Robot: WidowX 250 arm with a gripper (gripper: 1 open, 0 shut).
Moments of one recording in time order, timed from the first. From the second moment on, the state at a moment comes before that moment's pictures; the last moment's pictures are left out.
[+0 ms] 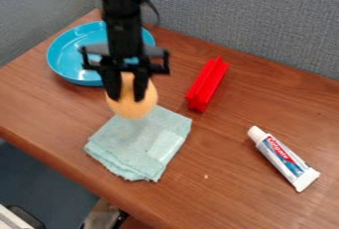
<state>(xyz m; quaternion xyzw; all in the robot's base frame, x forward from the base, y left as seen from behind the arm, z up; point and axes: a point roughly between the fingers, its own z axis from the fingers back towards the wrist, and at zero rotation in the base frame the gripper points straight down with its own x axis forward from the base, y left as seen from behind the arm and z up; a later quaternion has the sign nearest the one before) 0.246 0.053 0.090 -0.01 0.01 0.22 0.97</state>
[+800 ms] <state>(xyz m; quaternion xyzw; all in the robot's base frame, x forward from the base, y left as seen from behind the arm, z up) 0.291 0.146 0.107 -0.02 -0.01 0.30 0.95</state>
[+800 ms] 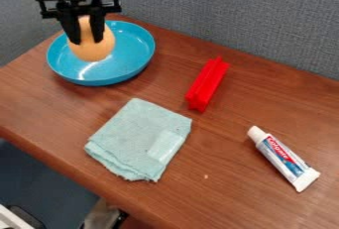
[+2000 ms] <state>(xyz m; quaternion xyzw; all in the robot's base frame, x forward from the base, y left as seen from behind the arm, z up) 0.308 0.161 0.080 -0.01 0.00 0.30 0.95</state>
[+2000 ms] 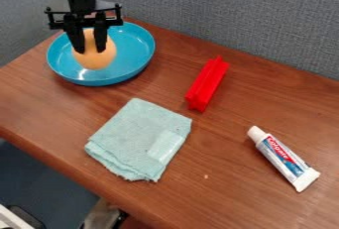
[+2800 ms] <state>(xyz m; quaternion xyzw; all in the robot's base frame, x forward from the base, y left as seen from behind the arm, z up) 0.306 0.167 0.077 -0.01 0.00 0.30 0.95</state>
